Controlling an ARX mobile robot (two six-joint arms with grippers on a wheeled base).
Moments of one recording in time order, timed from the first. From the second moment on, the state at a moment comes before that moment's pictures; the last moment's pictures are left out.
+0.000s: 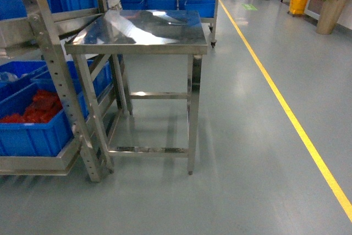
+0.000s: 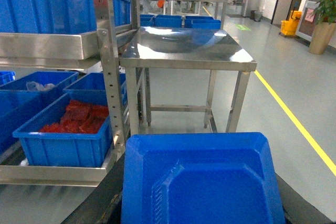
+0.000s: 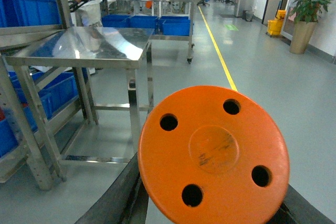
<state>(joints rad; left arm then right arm) 0.00 0.01 0.02 -0.01 0.00 0.00 0.00 0.00 0.01 0.00 0.00 0.00</state>
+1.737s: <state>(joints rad) 0.00 0.01 0.02 -0.01 0.00 0.00 0.00 0.01 0.01 -0.01 0.00 0.00</state>
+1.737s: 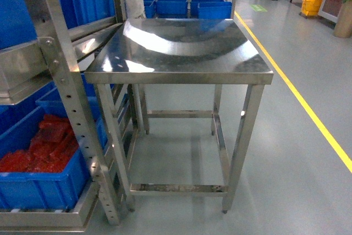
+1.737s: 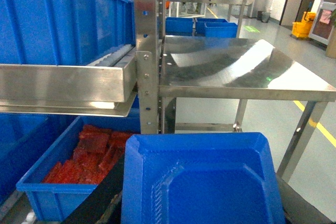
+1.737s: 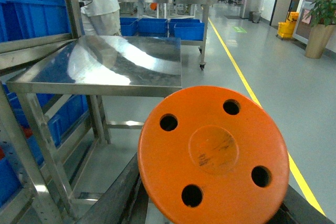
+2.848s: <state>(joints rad) 0.00 0.01 0.02 -0.01 0.00 0.00 0.00 0.00 0.01 0.00 0.00 0.00</state>
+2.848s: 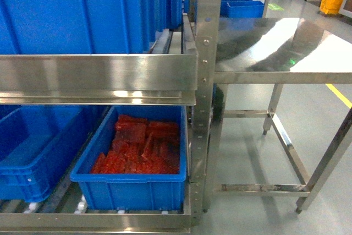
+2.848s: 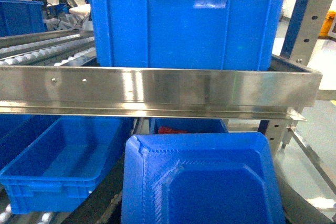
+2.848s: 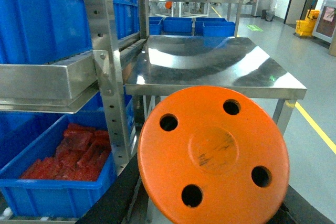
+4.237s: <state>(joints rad) 0.00 0.01 0.02 -0.01 0.00 0.00 0.00 0.00 0.01 0.00 0.00 0.00</state>
